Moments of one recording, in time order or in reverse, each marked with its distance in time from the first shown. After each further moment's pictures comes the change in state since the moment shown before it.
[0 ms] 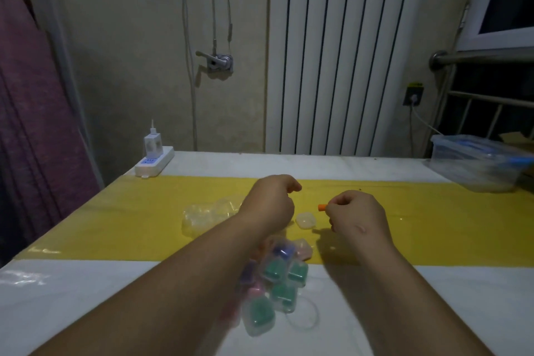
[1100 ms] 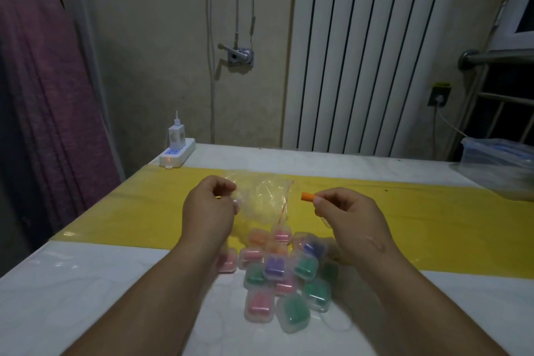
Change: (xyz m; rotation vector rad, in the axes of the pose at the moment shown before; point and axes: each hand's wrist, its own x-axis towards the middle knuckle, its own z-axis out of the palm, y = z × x) left_hand -0.048 -0.088 -0.046 -0.578 0.518 -0.350; right_hand -0.036 -0.025 0.033 0.284 -0.151 -0.219
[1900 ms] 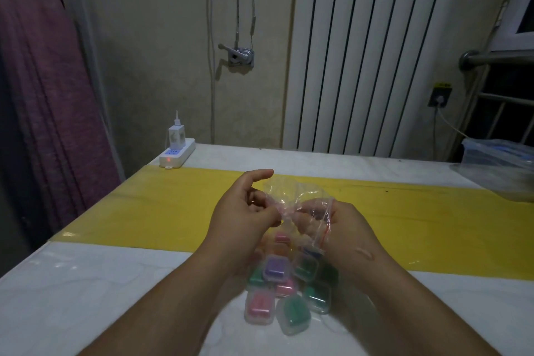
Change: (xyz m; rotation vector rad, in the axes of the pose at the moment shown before) left_hand -0.030 0.015 0.014 -0.220 -0.372 0.122; right_hand -0.010 -0.010 0.011 0.112 -0.283 0.094
